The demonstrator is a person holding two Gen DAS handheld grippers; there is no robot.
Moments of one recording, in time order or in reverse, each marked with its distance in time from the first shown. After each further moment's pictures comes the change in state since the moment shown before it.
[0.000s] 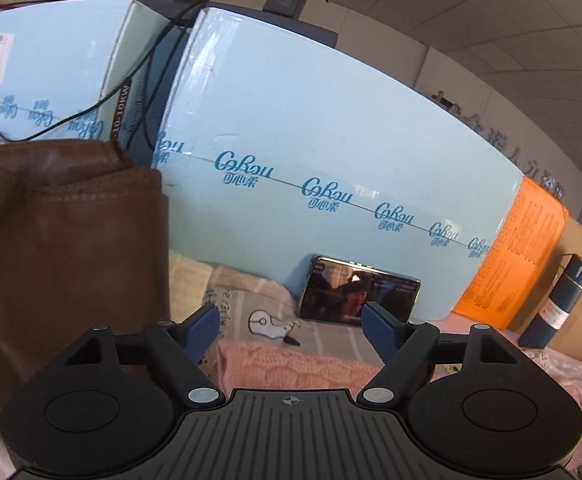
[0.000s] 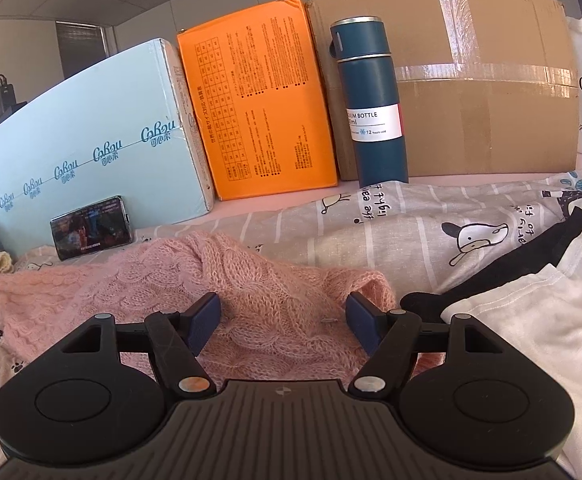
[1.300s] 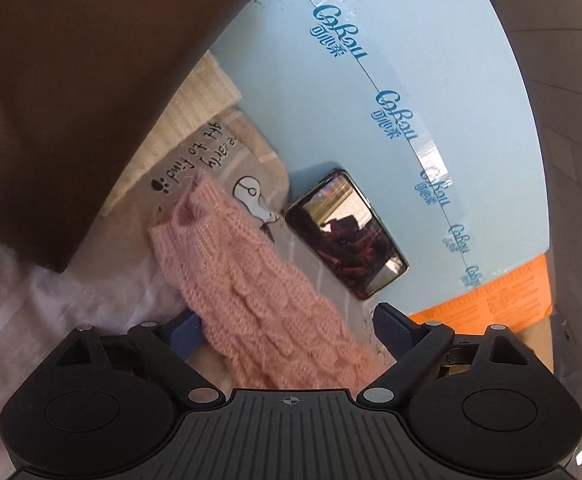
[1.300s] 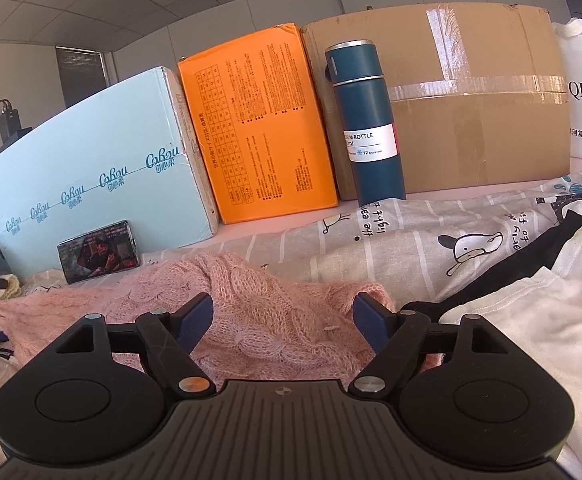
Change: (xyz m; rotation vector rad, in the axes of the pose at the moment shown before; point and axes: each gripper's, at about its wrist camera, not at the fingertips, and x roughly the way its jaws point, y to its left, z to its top) left arm 0.072 0.015 -0.044 -0.569 0.169 -0.132; right arm -0.013 0.000 -0.002 0.030 -0.075 0.002
